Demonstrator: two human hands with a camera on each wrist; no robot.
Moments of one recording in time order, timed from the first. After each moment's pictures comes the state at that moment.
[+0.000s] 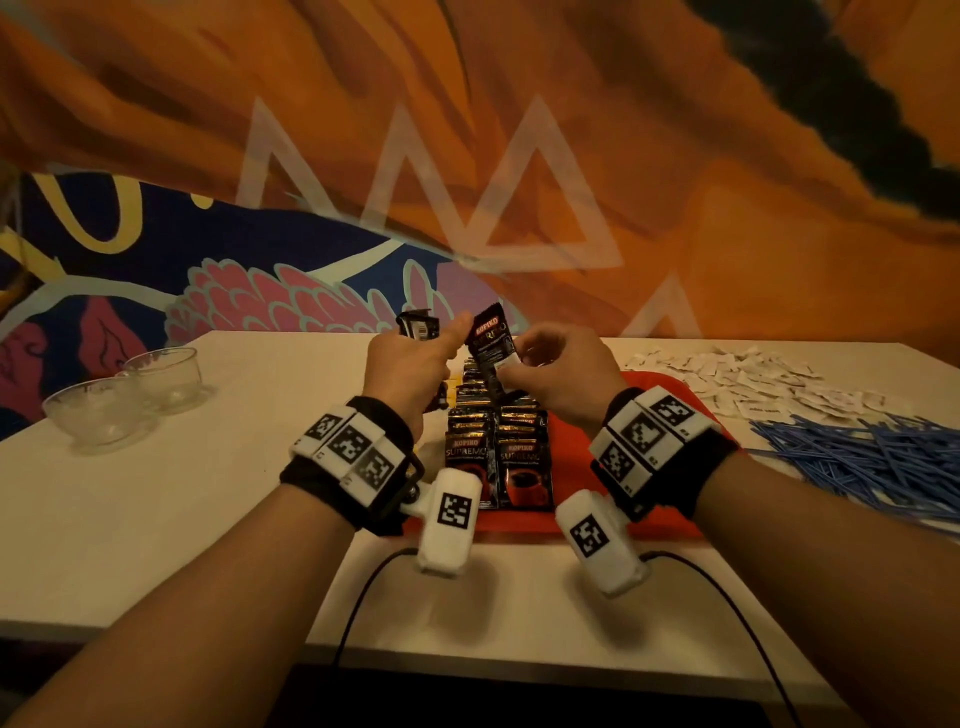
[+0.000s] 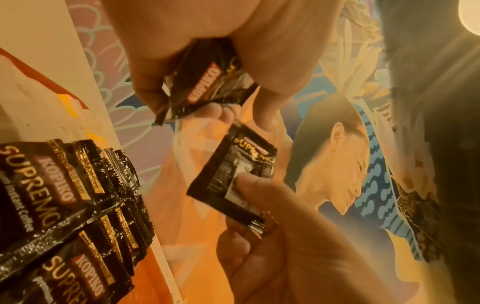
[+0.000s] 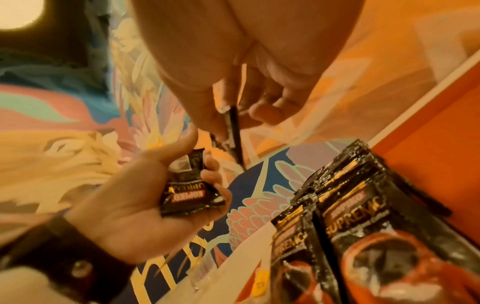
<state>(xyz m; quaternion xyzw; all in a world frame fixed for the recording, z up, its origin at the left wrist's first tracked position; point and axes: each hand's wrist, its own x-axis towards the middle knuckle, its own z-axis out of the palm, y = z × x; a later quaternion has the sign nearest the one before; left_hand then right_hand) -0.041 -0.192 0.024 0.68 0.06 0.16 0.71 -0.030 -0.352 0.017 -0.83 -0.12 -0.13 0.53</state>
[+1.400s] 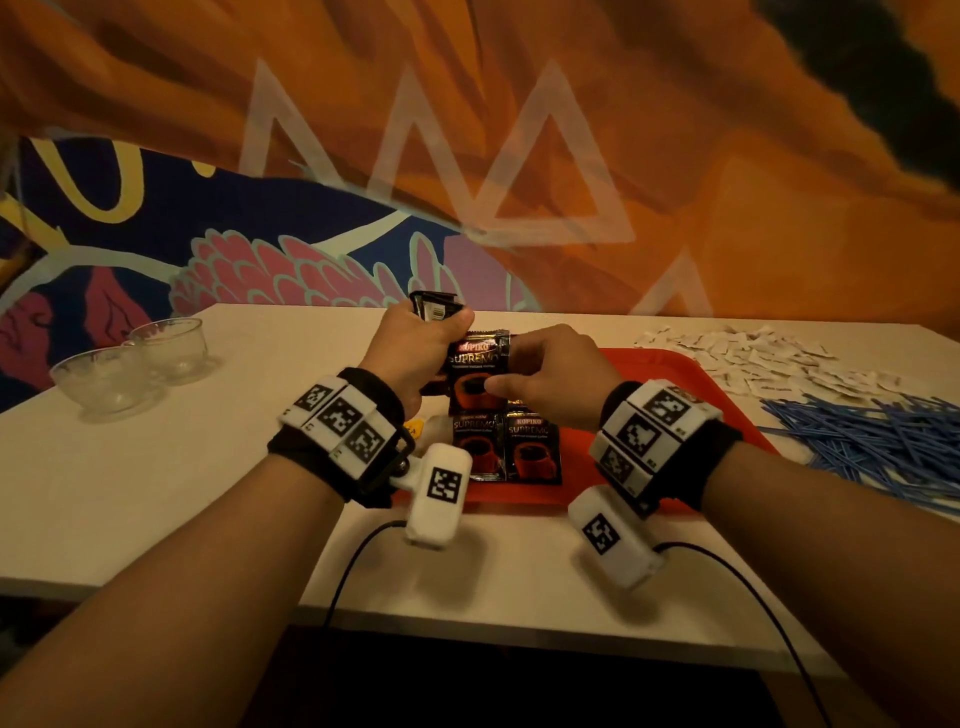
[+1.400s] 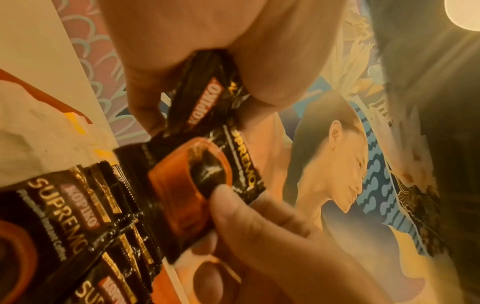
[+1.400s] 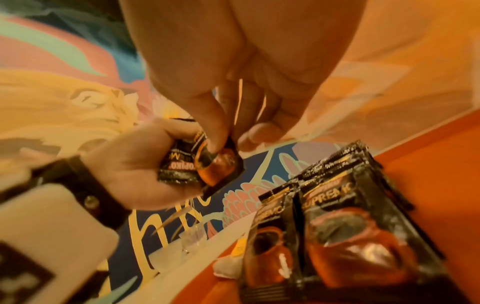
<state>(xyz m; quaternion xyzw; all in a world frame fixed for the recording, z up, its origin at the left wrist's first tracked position) -0.041 -0.180 0.020 0.69 0.01 0.09 0.72 -0.050 -0.342 0.011 -0.91 -0.18 -0.07 0.38</state>
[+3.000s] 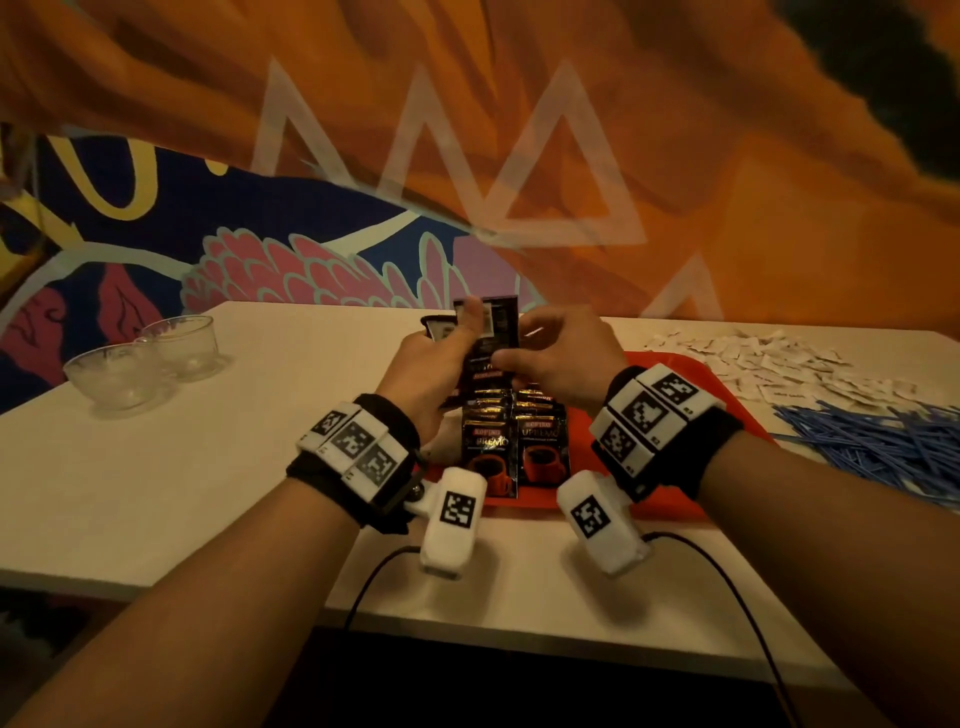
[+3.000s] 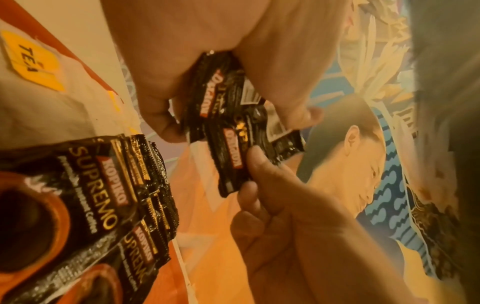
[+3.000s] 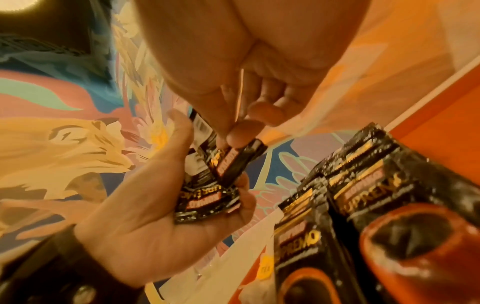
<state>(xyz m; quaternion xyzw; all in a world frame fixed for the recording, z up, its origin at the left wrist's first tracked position) -0.049 -0.184 0.004 0.67 0.02 0.05 0.74 -0.037 -0.335 0.017 -0.85 -0.15 -0.09 0.50</state>
